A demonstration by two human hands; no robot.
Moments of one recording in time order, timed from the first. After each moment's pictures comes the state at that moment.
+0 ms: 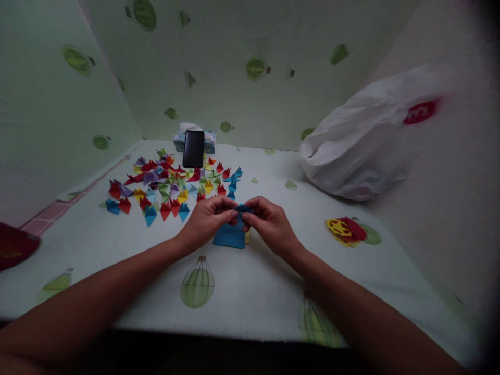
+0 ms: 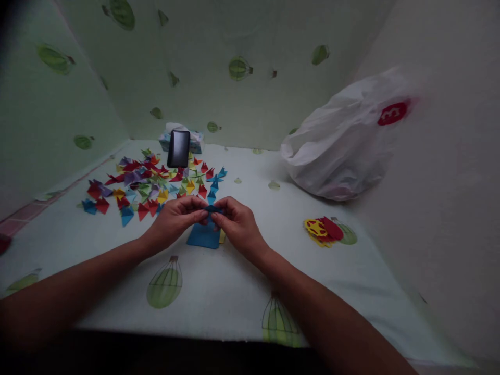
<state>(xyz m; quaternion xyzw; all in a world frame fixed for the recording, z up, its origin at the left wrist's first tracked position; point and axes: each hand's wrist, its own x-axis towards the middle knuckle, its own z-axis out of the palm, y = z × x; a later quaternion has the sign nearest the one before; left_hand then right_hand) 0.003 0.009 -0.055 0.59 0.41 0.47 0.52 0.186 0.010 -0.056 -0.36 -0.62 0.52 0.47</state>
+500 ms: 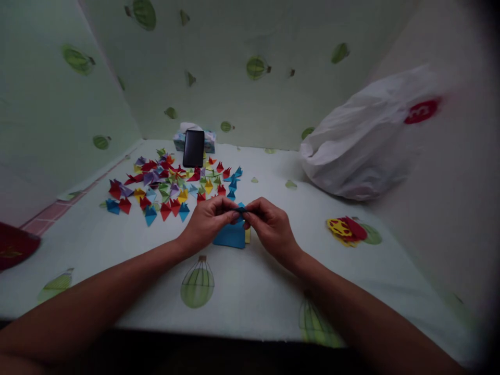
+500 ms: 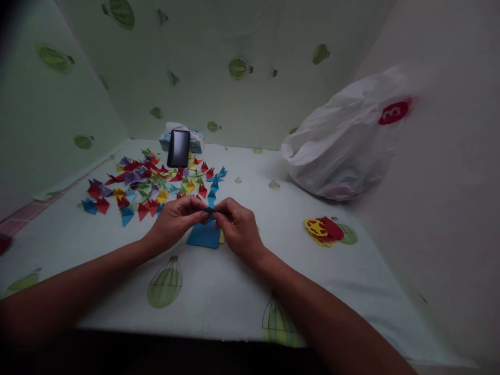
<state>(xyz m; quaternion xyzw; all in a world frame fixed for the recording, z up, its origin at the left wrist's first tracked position) 0.006 0.006 -0.053 0.59 0.41 0.49 0.50 0.186 0.002 -0.060 -0.39 -0.70 0.36 0.47</state>
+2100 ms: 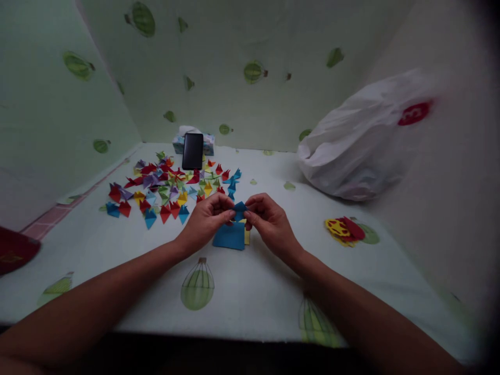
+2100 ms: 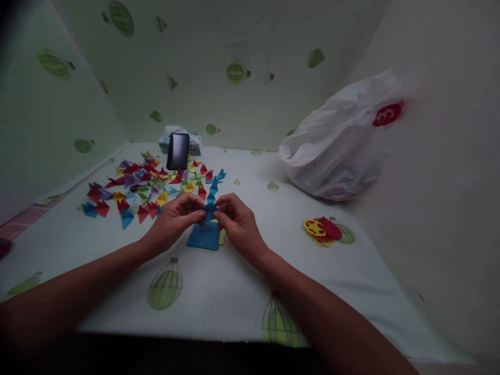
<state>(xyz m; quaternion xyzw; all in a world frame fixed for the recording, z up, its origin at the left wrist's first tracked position) 0.004 0.009 -0.052 0.58 0.40 0.49 0.52 0.186 0.009 -0.058 -0.33 -0.63 0.49 0.50</state>
